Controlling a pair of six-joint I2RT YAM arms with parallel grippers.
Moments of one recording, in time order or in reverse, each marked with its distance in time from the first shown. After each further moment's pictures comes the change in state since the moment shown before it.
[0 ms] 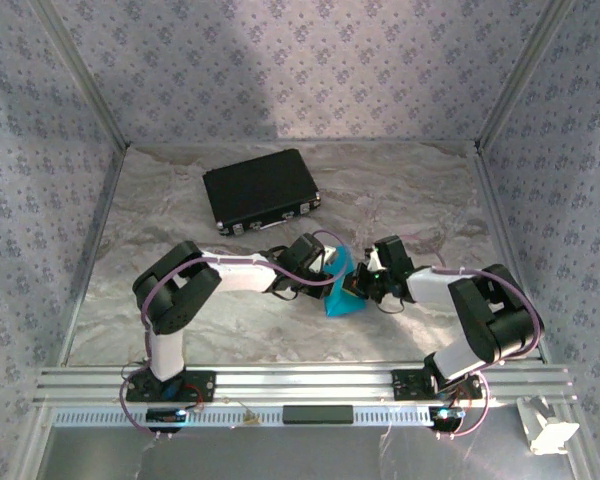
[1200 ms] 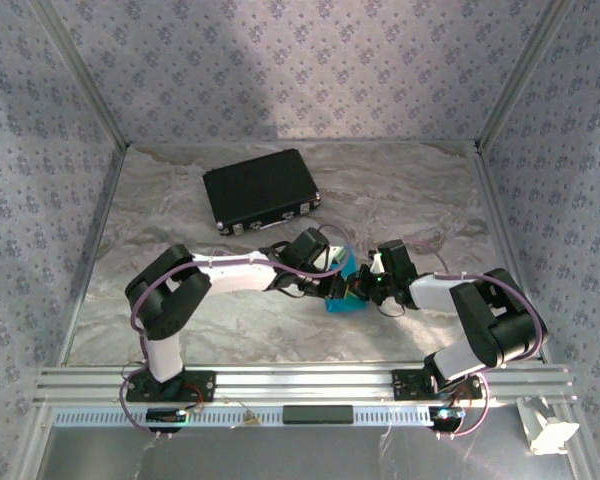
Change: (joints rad) left arm -0.026 -0.048 0.052 -0.036 0.232 -0.220; right arm 0.000 -0.027 -0.058 0.097 0.009 0.062
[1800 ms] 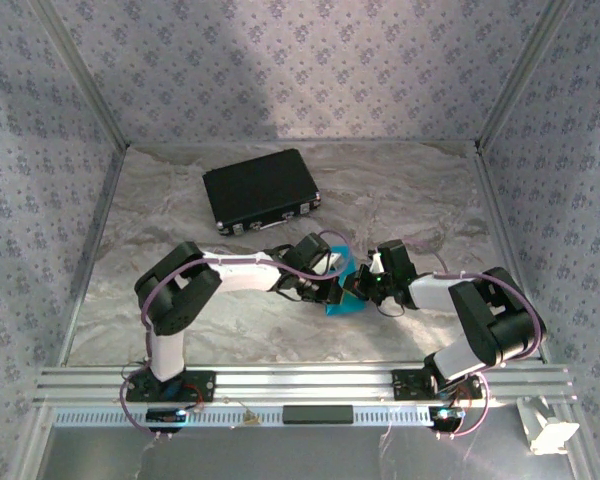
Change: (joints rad) left arm 0.000 0.052 0.003 -0.055 -0.012 -0.001; right arm 0.001 0.008 0.000 0.013 -0.008 0.000
